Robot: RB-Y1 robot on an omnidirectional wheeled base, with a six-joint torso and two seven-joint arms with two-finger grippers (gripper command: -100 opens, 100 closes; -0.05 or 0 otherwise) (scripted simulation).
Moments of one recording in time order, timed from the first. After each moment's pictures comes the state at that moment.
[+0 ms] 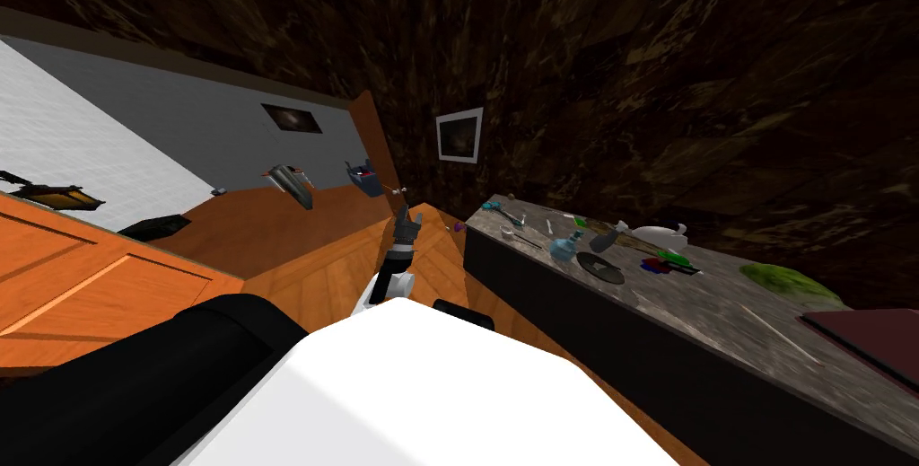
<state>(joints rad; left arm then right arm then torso) 0.49 -0.01 0.00 -2.21 -0.02 -0.44 0.17 0.49 -1.92 1.12 -1.02 0.10 -0.76 -0.56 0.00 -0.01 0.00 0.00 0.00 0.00</state>
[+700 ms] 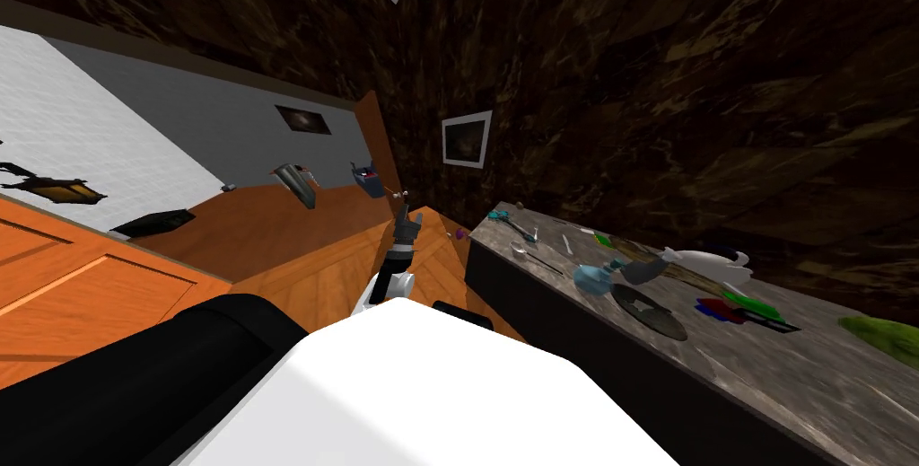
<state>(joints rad) 0.49 -0.01 0.00 -2.21 -0.02 -0.44 0.17 0.49 -1.98 1.16 -1.09 0.04 -0.79 -0.59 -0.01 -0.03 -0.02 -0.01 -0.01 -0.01</state>
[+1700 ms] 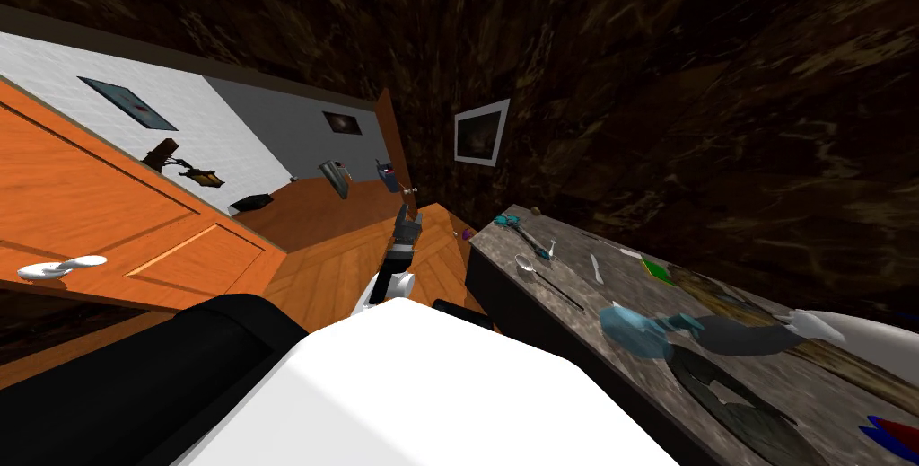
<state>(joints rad) 0.49 -0.01 0.00 -2.21 -0.02 -0.44 0.17 0.33 -2.02 1.07 -1.20 0.15 -0.72 -0.76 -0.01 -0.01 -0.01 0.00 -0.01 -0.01</state>
